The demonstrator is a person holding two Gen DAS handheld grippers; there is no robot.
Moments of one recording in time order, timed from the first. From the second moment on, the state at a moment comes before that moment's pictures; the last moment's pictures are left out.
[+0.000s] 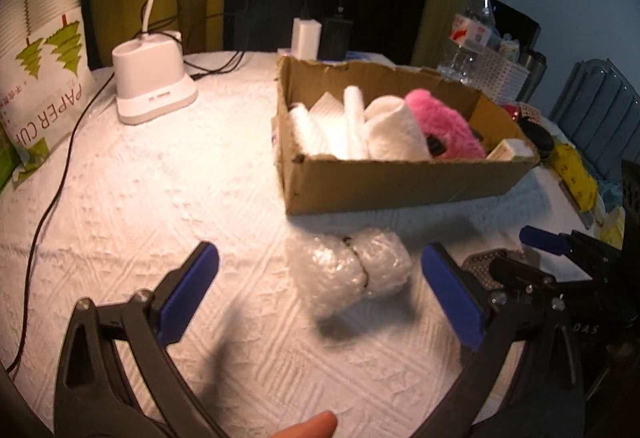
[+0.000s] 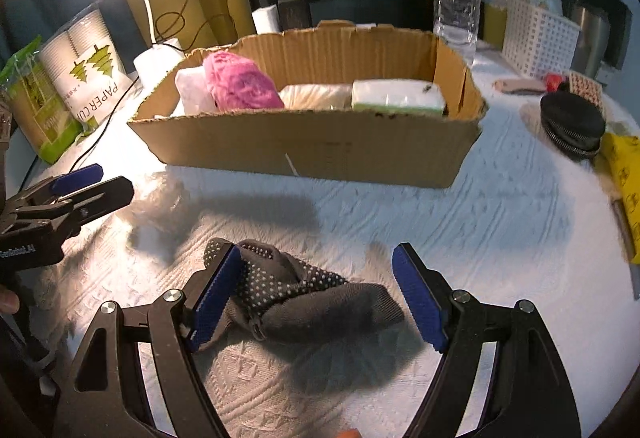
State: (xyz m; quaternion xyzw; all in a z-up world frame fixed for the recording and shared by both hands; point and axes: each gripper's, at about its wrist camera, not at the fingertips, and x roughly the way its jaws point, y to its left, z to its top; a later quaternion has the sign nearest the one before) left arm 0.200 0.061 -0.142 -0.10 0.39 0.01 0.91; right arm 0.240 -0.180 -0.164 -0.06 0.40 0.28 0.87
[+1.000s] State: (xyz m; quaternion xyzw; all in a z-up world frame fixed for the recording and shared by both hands) left arm 0.193 0.046 -0.127 -0.09 0.39 -0.03 0.92; right arm 0.219 -0.186 -0.131 -0.06 0.37 0.32 0.87
